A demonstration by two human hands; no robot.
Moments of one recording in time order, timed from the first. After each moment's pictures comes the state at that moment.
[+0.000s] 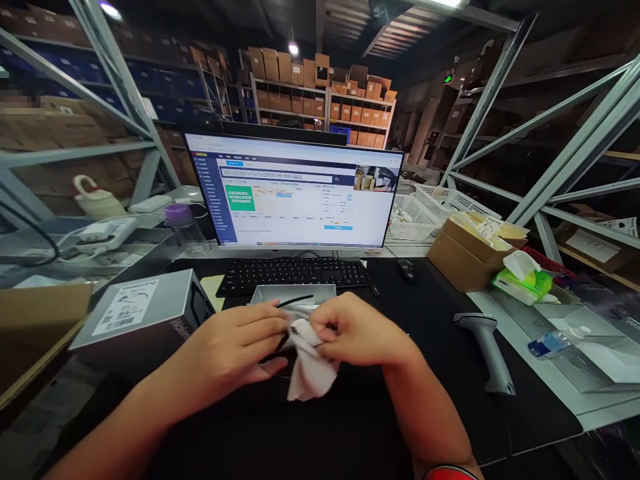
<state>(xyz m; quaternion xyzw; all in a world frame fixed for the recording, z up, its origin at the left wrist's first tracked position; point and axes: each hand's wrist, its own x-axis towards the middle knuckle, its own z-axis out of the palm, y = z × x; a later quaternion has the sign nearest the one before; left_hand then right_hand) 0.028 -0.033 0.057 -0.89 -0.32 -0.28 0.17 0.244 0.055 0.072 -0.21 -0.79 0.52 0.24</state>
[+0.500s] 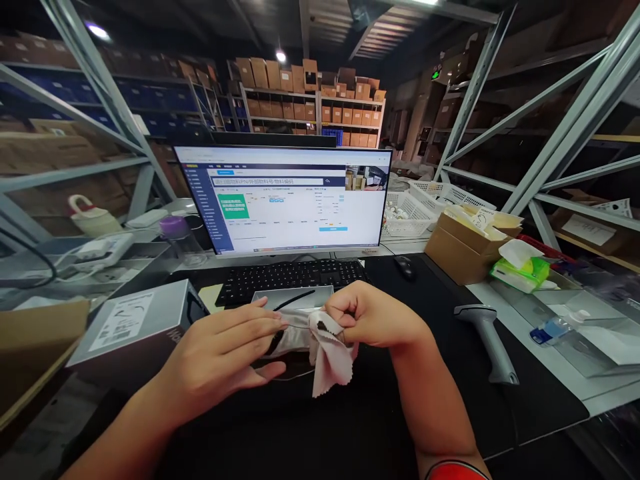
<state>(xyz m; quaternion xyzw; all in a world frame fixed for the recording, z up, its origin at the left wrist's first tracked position) 0.024 -0.036 0.063 -0.87 -0.30 -0.33 0.21 0.272 0.079 0.081 -0.17 -0.78 0.57 0.18</state>
